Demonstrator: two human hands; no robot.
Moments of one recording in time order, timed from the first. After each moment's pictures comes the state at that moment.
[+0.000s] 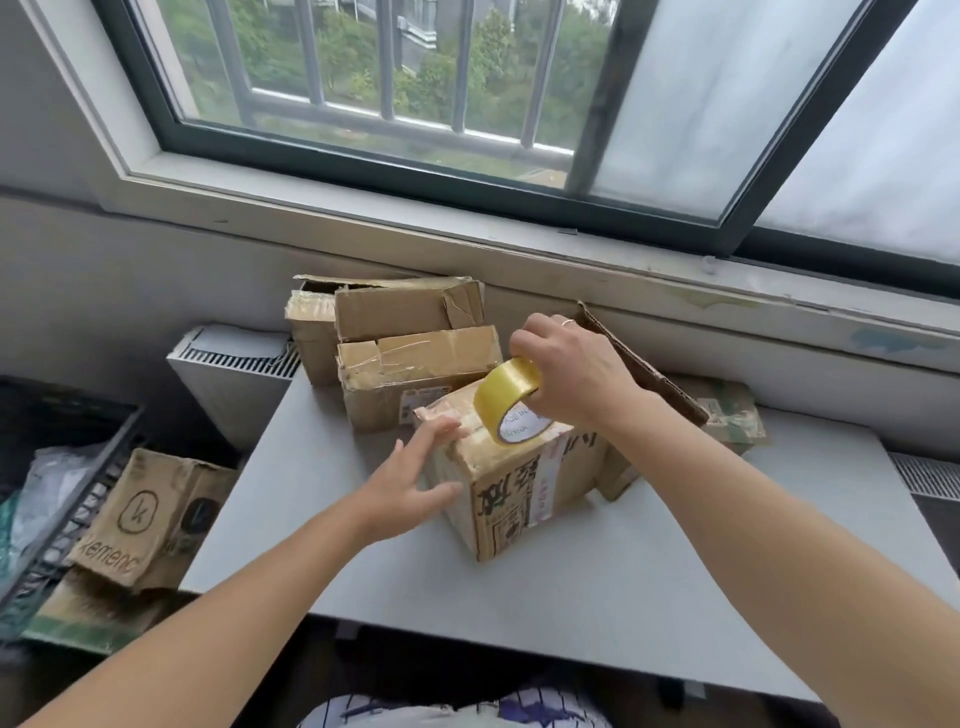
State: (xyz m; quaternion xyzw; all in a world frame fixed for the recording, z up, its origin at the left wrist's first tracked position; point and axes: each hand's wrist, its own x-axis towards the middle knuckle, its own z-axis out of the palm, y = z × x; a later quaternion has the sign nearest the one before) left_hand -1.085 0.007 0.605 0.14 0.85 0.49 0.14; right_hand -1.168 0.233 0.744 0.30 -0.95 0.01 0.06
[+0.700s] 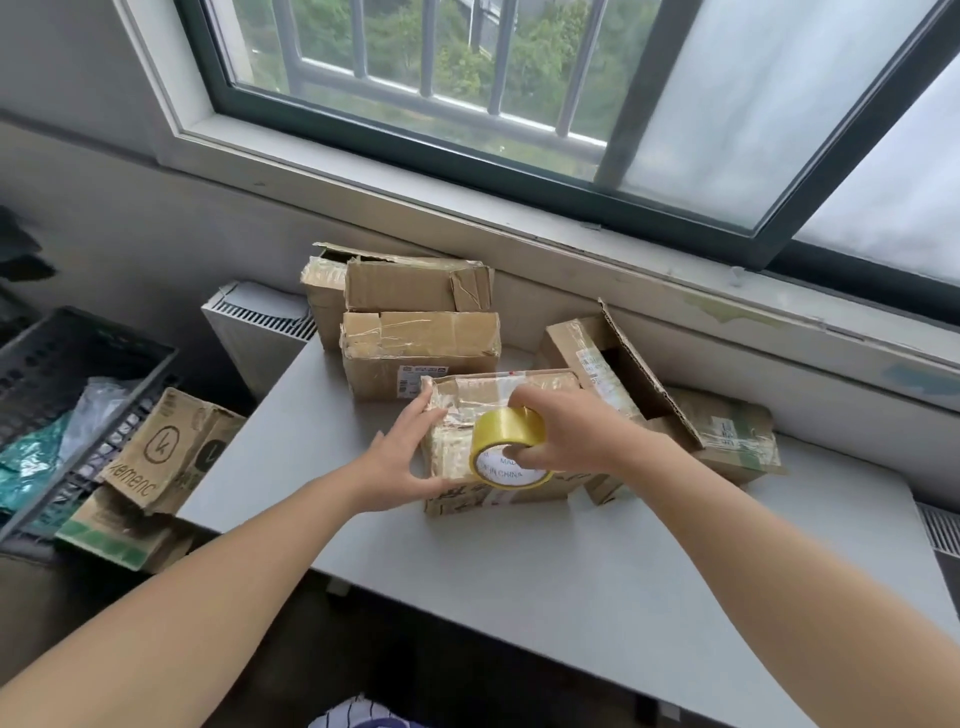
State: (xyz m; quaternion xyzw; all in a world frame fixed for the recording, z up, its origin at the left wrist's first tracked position) left_hand -1.079 0.033 0.594 0.07 0.89 0.42 0.17; right_hand -1.150 0.285 0.713 0.35 -0.92 0.09 -0.14
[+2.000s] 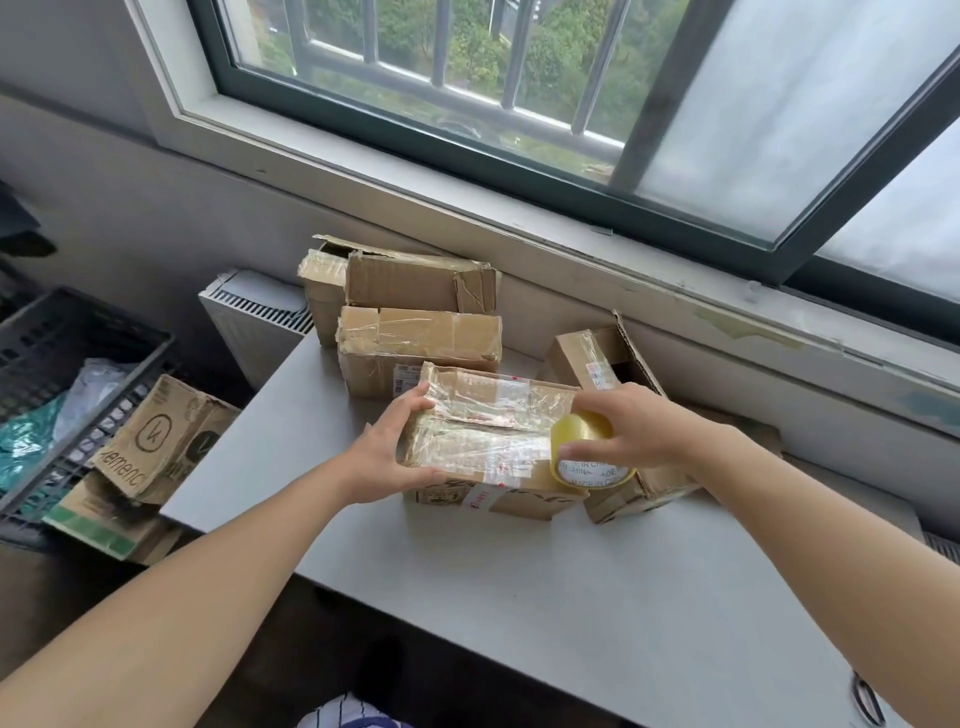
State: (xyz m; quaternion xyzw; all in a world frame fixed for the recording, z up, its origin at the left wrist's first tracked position) left_hand -1.104 0.021 0.577 0.03 0.87 0.48 0.13; right_hand -1.206 0.344 0.719 0.37 -0.91 0.04 -0.17
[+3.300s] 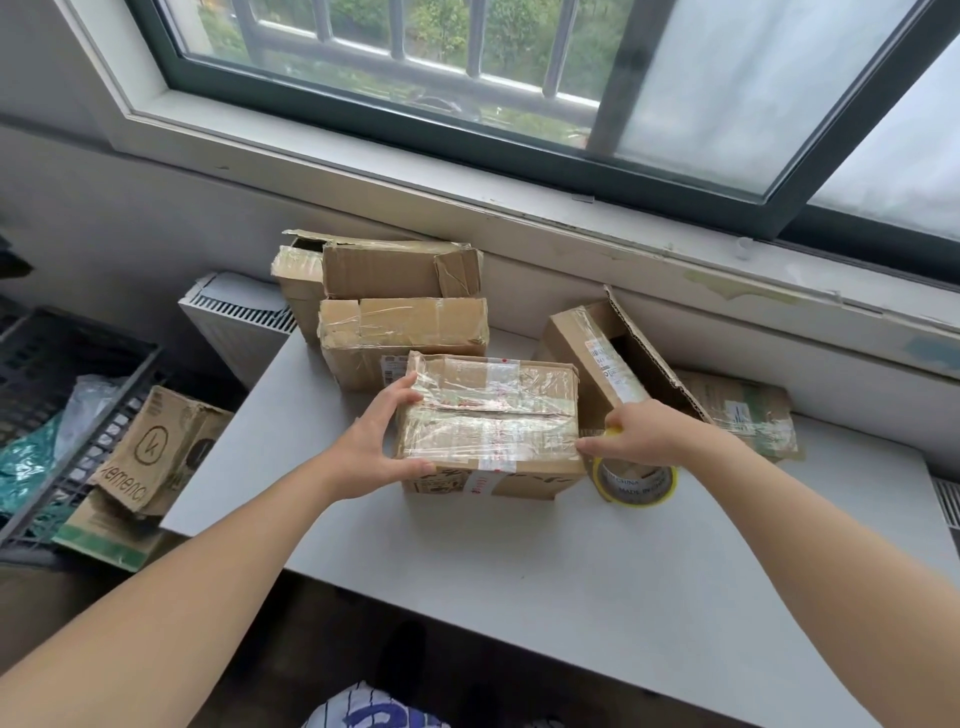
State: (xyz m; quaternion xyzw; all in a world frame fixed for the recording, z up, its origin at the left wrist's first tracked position) left_hand -1.104 0.023 0.595 0.02 0.86 0.48 0.16; right_hand -1.207 0.380 0.666 0.13 -0.94 0.02 -0.32
